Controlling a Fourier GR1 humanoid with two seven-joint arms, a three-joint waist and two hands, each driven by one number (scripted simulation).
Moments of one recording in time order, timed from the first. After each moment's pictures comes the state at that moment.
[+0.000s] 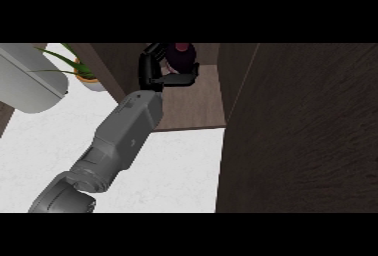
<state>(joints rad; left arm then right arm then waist) -1.14 0.00 0.05 -0.17 0.50 0.36 -0.75 -0.09 -0.02 0.08 -2.45 -0.12 0.16 0.61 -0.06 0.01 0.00</state>
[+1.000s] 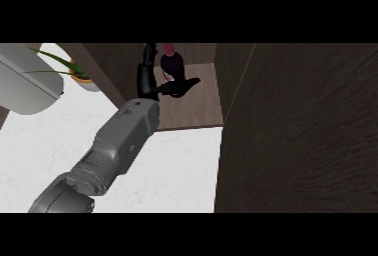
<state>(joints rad) -1.13 0.01 0.03 -0.08 0.42 0.49 -0.77 -0.10 -0.01 0.10 -2.45 -0.11 0.16 0.61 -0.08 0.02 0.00</state>
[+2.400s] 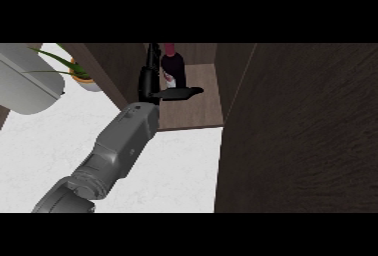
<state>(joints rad) -1.09 0.00 0.03 -0.11 0.40 0.31 -0.85 -0.08 -0.01 0.13 -2.44 -0.11 0.16 0.59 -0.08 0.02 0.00</state>
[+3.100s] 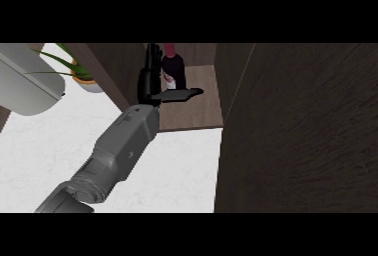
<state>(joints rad) -1.05 0.00 -0.06 -0.18 0.54 0.24 -0.86 -0.12 0.00 0.17 -2.44 -0.09 0.10 0.64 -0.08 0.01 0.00</state>
